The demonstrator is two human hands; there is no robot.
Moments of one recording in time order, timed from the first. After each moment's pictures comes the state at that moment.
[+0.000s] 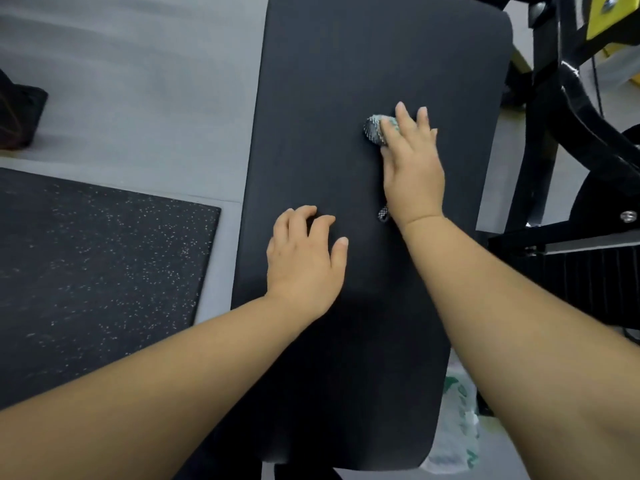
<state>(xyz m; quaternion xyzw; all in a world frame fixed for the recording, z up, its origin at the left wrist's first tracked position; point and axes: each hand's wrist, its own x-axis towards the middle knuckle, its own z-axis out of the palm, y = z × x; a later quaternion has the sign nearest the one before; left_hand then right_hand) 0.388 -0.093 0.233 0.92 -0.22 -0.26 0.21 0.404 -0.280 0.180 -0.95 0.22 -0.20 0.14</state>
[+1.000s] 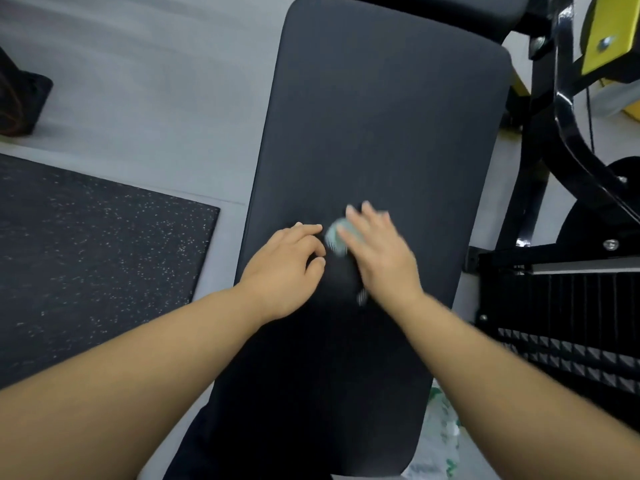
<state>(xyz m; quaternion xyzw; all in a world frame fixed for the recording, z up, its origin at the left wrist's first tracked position) 0.418 -0.070 0.237 0.86 -0.30 -0.35 0.22 0.334 -0.239 0.154 -0.98 -0.02 -0.18 0.13</state>
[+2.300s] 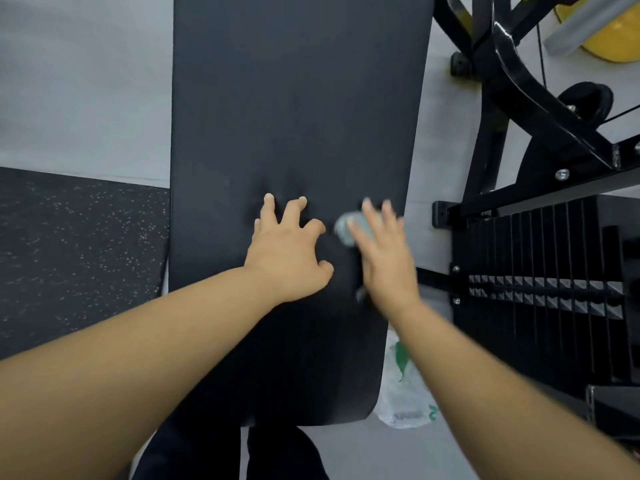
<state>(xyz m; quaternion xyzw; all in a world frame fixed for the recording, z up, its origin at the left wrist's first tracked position) 0.346 -0.129 0.238 0.86 -0.34 -0.37 0.06 0.227 -0.259 0.152 -0.97 0.15 -0.10 0.17</state>
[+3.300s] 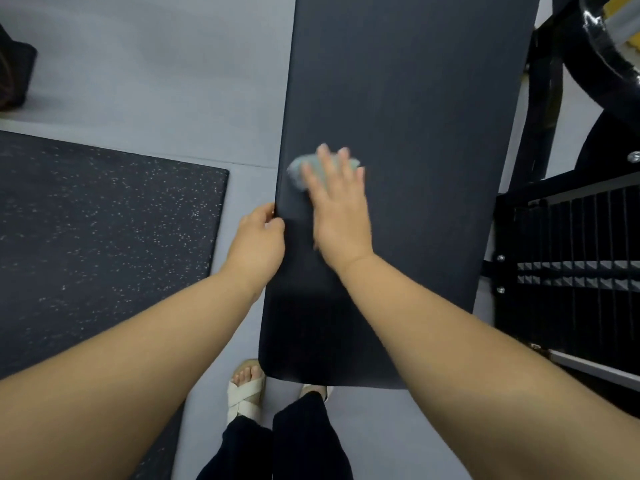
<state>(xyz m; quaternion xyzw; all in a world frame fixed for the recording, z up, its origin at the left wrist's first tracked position) 0.381 0.029 0.208 0.79 0.05 -0.39 0.46 0.341 -0.092 0.143 -0.98 0.12 -0.14 0.12</state>
